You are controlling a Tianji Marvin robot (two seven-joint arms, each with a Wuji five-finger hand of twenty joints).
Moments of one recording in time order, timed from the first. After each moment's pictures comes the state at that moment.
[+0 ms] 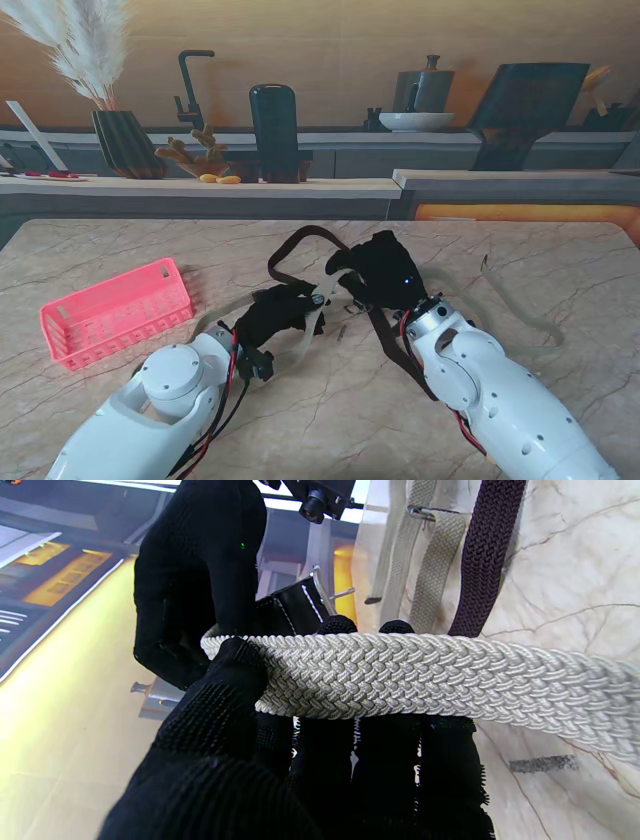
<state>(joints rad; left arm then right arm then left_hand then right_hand) 1.47 -1.19 -1.08 -1.54 -0.42 0.01 -0.20 -1.37 -1.10 1.02 -1.45 -1.06 -0.25 -0.54 1.08 -0.27 0.21 -0.07 0.69 0.10 0.75 0.55 1.03 0.18 0.65 0.60 0.84 0.28 0.81 0.63 0.33 0.26 1.07 0.52 0.77 -0.37 0.59 -0.13 0.57 -0.39 0.94 0.34 0.95 0.01 0.70 0.34 0.76 0.03 0.71 0.60 0.29 0.20 0.95 0.45</state>
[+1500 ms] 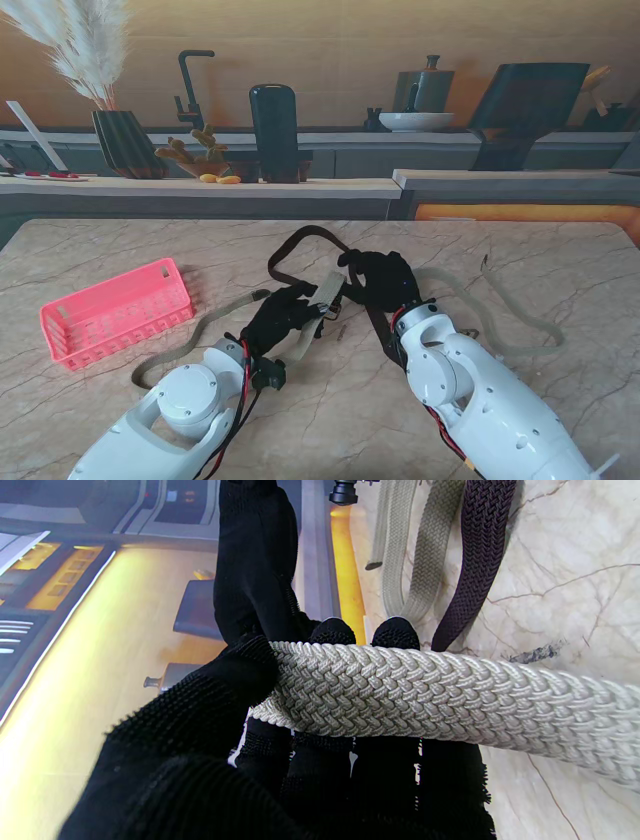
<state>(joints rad) 1.52 -1.21 -1.03 -1.57 -0.29 -0.07 -0.01 -1.37 -1.14 0.99 -1.45 -0.75 0.00 -0.28 0.95 -0.43 0.56 -0.05 0.59 0.09 0.93 0.74 1.05 0.16 0.78 0.79 0.91 0.28 0.92 0.75 0.36 0.28 1.15 0.56 0.53 -0.40 0.54 -0.07 0.52 -0.02 0.60 0.48 0.76 0.16 0.69 0.36 0.72 0.13 0.71 0.64 0.29 0.21 0.98 0.48</state>
